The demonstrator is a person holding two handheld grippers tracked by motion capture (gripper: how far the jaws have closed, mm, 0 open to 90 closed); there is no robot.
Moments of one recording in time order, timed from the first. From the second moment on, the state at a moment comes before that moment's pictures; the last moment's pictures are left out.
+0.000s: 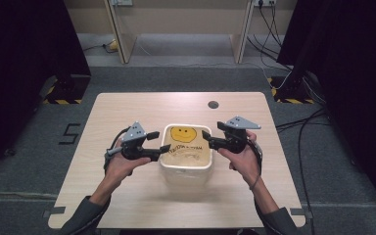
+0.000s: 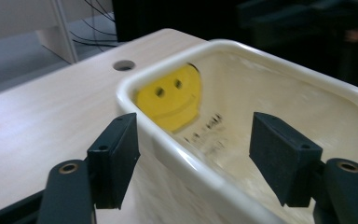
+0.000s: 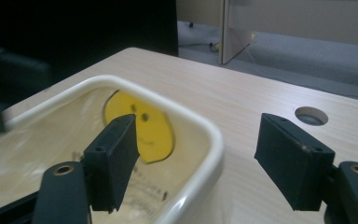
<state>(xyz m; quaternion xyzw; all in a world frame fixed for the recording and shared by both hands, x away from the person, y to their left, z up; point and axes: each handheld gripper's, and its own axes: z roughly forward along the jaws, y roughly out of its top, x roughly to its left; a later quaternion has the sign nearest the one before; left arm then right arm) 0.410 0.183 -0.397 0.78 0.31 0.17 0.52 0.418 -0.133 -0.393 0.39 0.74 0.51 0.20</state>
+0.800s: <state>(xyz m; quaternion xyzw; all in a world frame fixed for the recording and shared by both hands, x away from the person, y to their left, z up) 0.453 0.180 -0.421 0.76 0.35 0.15 0.53 0.366 -0.141 -0.412 0.38 0.74 0.52 0.17</state>
